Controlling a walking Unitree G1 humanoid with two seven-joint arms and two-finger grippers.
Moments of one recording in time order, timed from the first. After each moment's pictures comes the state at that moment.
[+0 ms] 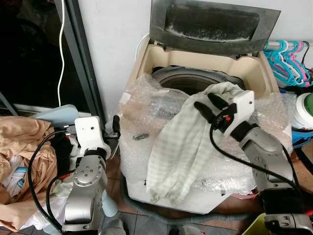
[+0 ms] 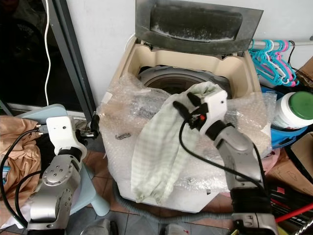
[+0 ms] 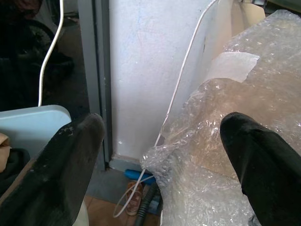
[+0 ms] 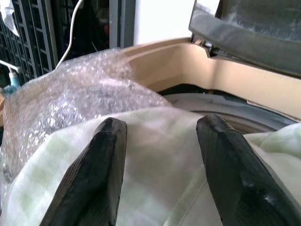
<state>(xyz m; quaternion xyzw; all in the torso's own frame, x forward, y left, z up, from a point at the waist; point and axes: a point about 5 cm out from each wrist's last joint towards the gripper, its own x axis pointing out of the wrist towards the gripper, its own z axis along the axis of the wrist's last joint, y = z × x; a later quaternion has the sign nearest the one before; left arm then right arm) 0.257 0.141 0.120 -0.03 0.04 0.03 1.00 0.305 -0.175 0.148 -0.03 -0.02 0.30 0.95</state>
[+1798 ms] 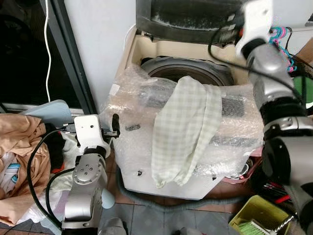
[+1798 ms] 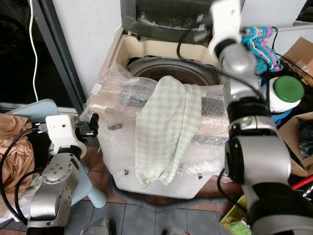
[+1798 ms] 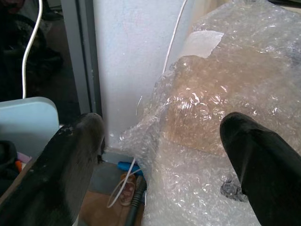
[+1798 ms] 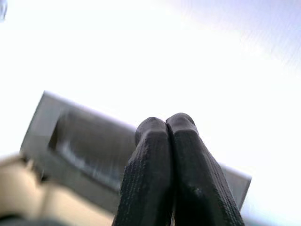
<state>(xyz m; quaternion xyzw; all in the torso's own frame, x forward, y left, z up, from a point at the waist) 0.262 0.141 0.124 -0.03 0.03 0.04 1.00 0.407 -0.182 0.338 -0.14 -0.25 0.07 0.95</state>
